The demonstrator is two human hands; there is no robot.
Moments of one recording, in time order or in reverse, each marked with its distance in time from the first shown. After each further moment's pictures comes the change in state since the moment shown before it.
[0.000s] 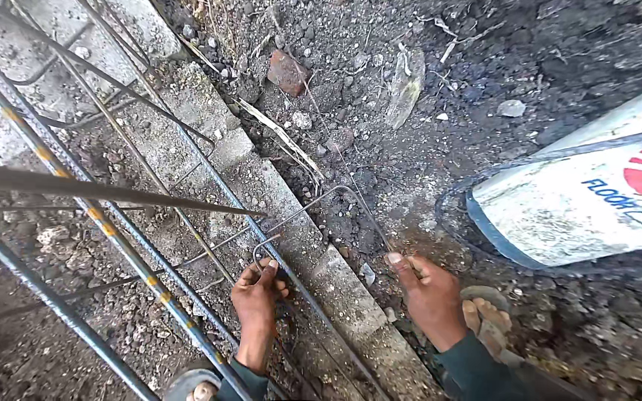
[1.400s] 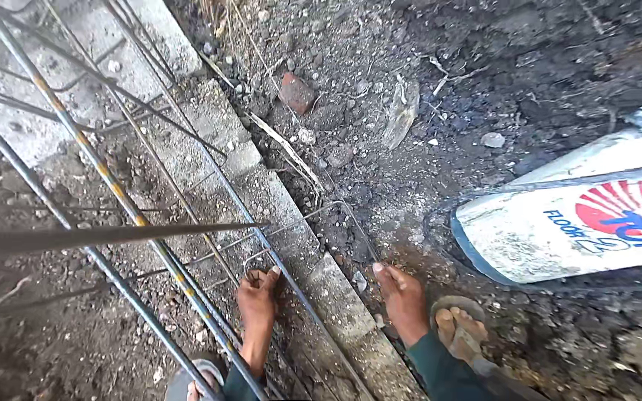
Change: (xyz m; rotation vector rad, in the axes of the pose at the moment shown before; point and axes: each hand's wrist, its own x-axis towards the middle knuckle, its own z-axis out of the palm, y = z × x) left_hand 0.011 -0.018 -0.011 0.301 0.006 0.100; right_hand 0.007 0.011 0.020 0.207 -0.157 0.177
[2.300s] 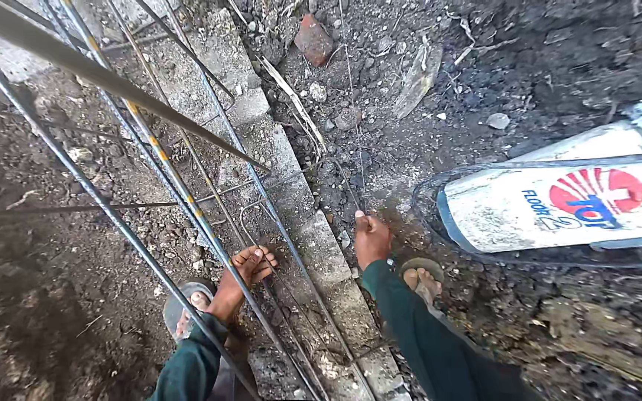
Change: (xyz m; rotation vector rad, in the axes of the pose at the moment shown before) left_hand -0.045 -0.011 -0.060 -0.287 -0.365 -0.295; right_hand 0.012 -0.029 0.012 -0.303 0.005 0.127
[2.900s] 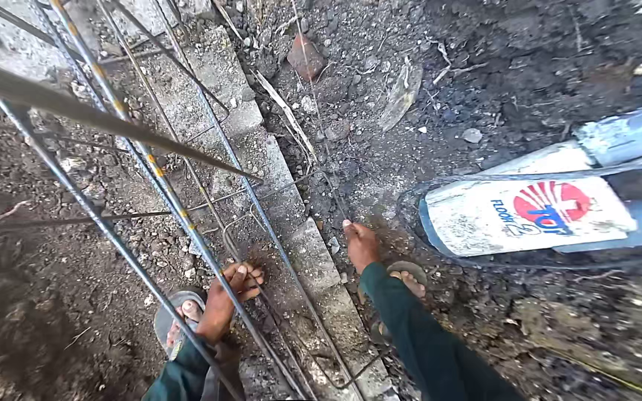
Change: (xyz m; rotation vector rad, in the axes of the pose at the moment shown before) left_hand -0.024 -0.009 -0.010 0.040 -0.006 0.052; right_hand 0.015 0.006 -0.013 0.038 -0.213 -0.058
